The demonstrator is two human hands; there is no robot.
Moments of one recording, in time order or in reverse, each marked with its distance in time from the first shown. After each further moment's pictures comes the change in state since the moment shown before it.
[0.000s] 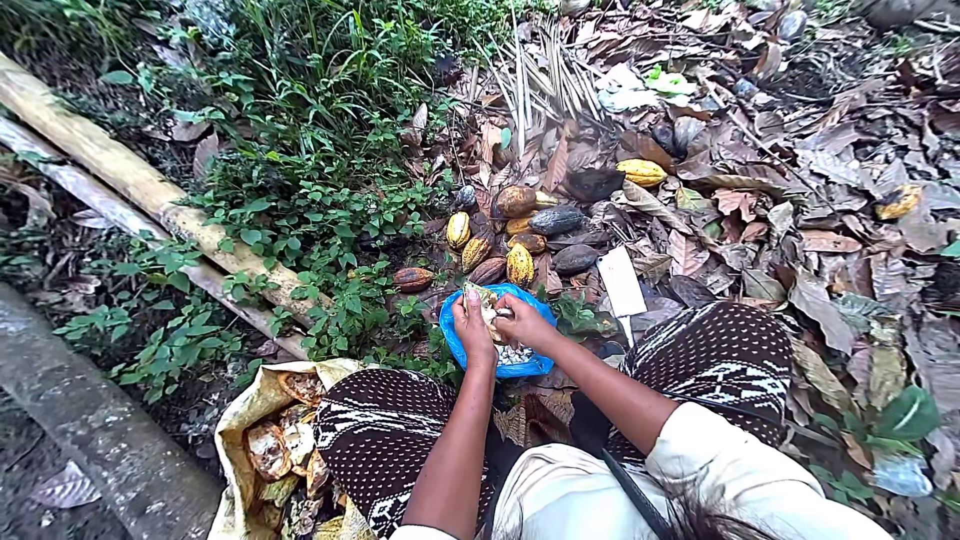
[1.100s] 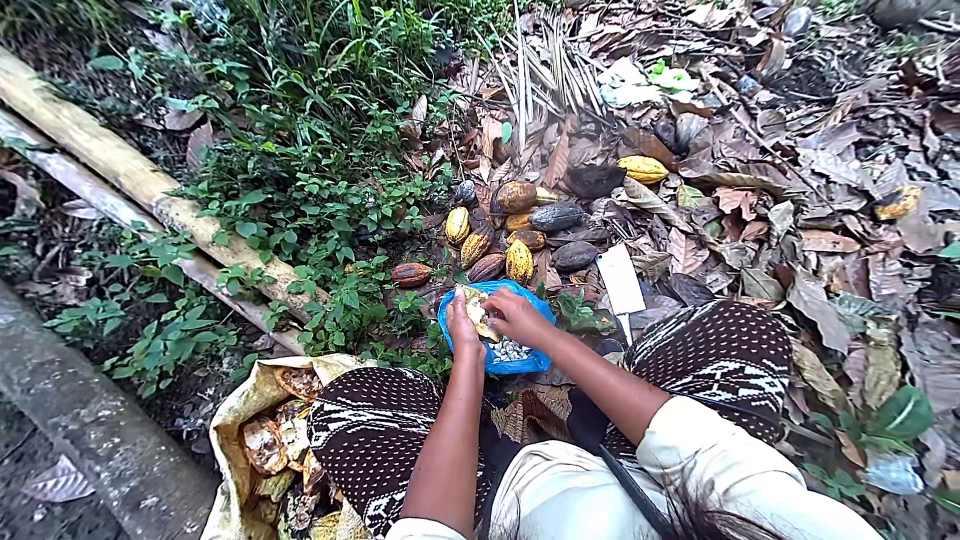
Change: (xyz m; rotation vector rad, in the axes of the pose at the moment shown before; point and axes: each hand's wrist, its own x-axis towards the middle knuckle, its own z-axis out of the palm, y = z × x) left_hand 0.016 0.001 -0.010 -0.087 0.034 -0.226; right_hand 0.011 0.003 -0.005 -0.509 0.031 -0.421
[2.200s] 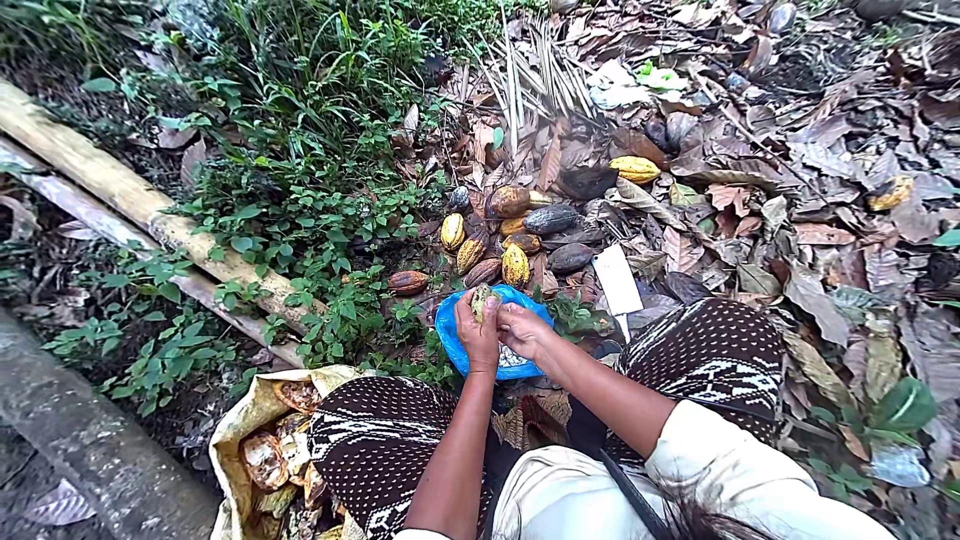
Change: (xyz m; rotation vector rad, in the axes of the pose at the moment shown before) left_hand -0.014 -0.018 0.004 0.507 -0.153 0.636; right_hand -0.003 -0.032 0.005 1.344 0.335 0.775
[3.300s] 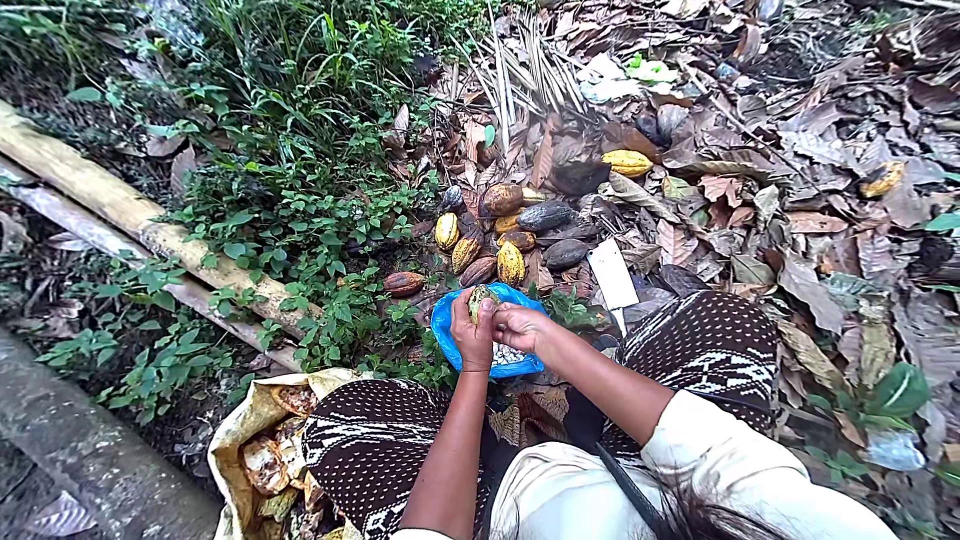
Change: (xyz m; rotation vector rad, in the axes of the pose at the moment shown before) left_hand 0.001 -0.003 -0.005 0.031 -0.048 0.092; right_hand -0.005 -0.015 -0.002 -0.006 -0.032 0.160
